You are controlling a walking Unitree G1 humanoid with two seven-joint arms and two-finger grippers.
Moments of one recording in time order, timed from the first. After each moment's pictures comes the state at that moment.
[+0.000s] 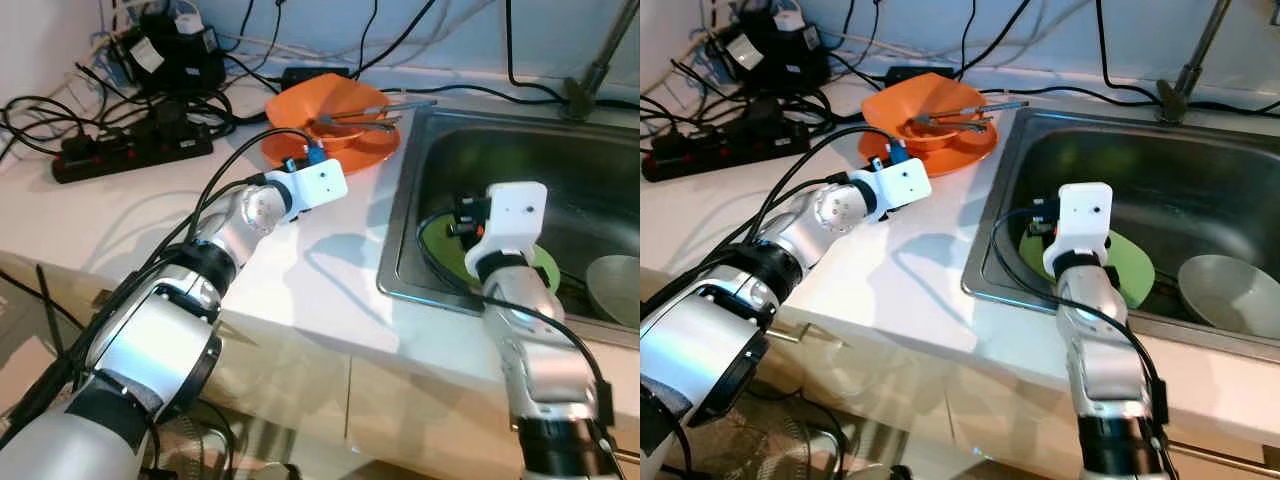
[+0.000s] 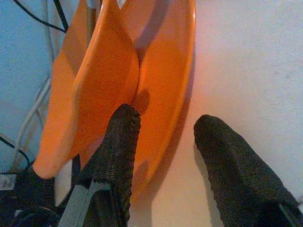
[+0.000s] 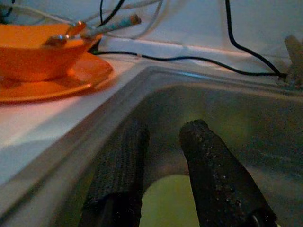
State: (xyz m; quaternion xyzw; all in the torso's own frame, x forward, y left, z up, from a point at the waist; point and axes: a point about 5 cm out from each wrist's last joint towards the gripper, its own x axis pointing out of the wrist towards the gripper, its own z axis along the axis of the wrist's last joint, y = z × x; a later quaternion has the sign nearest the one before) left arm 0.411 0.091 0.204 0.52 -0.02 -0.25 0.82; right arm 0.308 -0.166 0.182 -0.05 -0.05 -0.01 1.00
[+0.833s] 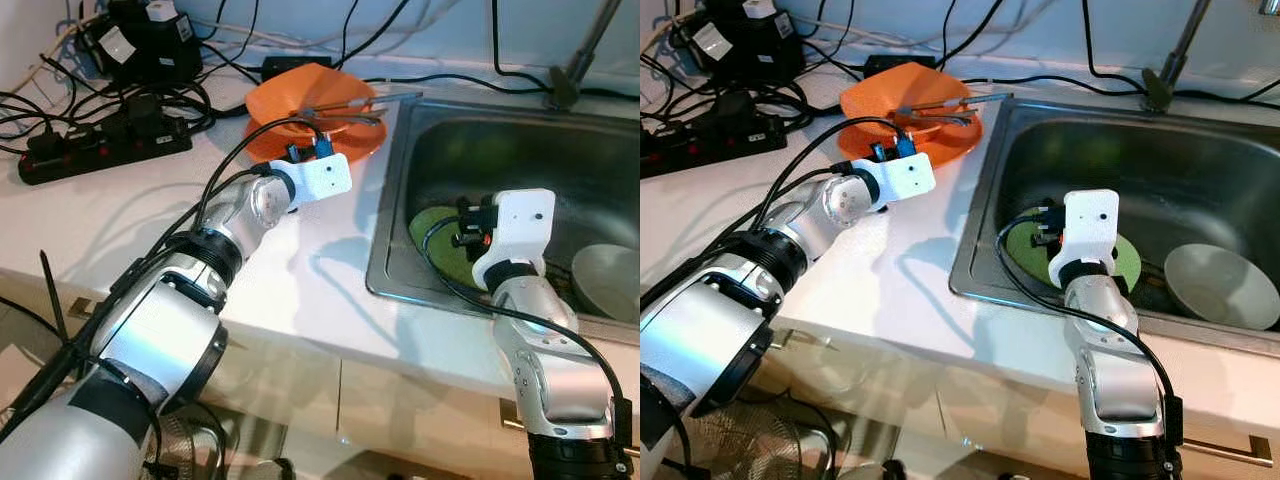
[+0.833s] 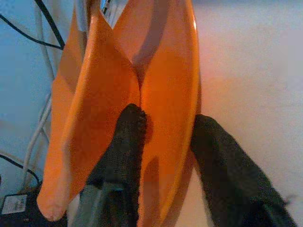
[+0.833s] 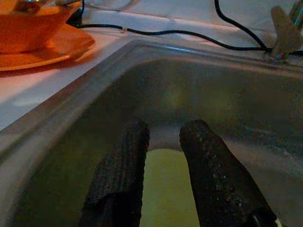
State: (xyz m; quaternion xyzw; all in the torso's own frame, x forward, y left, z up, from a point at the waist) left arm 0.415 0.087 0.215 0.56 -0.02 -0.22 0.80; right arm 0.296 -0.168 0.185 -0.05 -0.03 -0.01 1.00
